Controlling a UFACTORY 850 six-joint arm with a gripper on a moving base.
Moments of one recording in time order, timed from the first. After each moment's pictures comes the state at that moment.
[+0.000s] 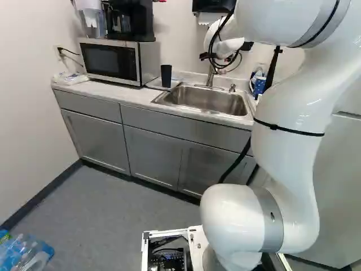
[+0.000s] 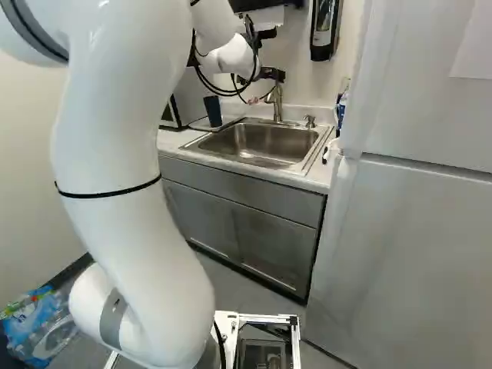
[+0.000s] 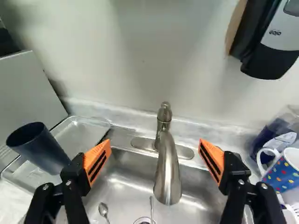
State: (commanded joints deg) arm -11.5 -13.8 -77.0 -0.1 7.1 -1.8
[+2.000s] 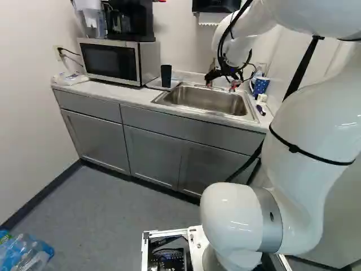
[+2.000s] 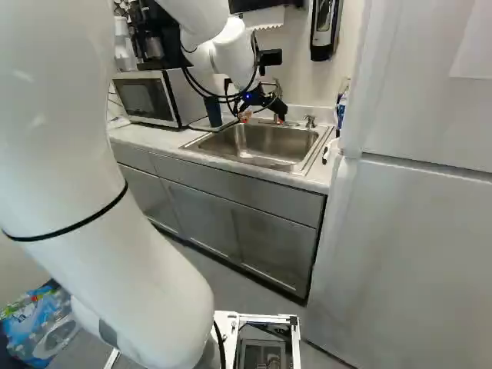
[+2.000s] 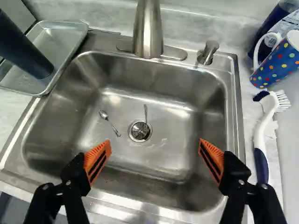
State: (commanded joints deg) arm -14.0 -1.8 -64.0 -0.1 -20.6 -1.8
